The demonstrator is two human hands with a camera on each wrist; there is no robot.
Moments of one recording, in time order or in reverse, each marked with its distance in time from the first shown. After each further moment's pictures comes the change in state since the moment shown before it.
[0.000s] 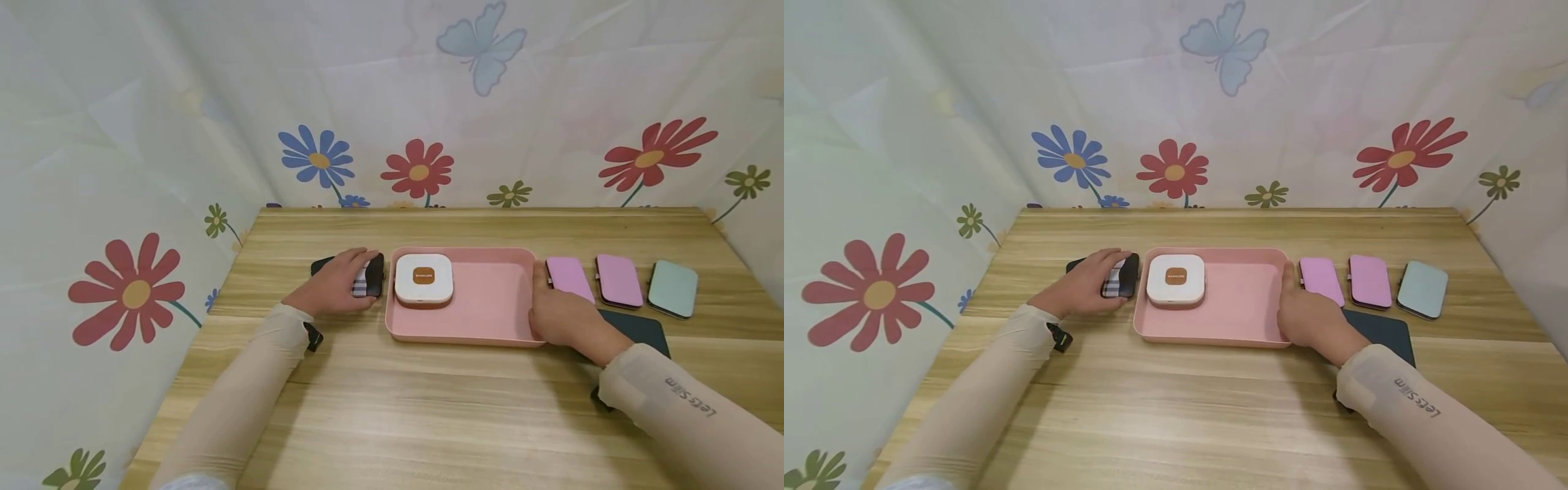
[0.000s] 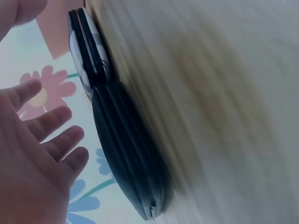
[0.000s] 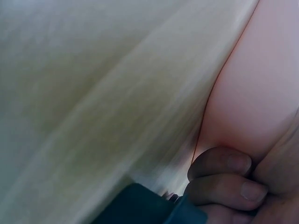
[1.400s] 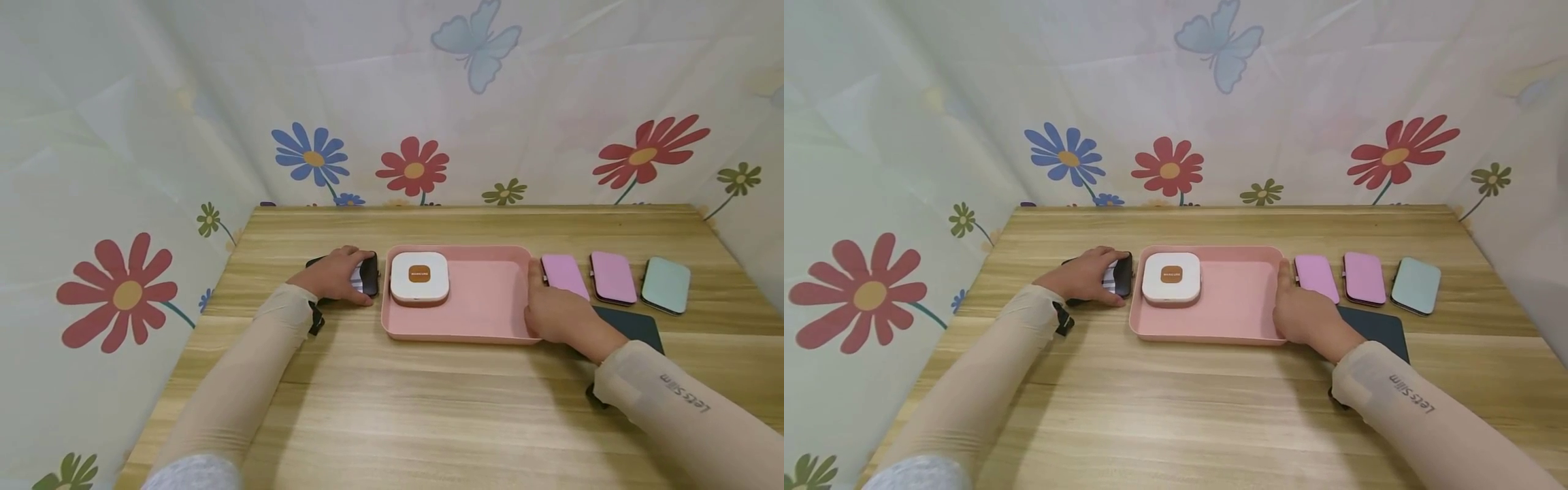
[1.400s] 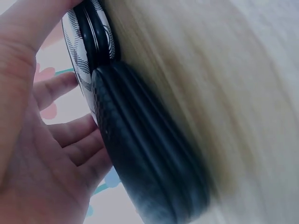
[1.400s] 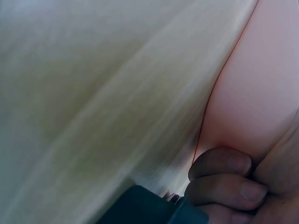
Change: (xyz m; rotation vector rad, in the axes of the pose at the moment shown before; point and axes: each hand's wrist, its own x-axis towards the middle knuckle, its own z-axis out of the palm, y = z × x) left_hand 0.026 -0.010 -0.003 0.012 -0.211 -0.131; right_hand 0.001 0.001 0.000 -0.004 -0.005 0.006
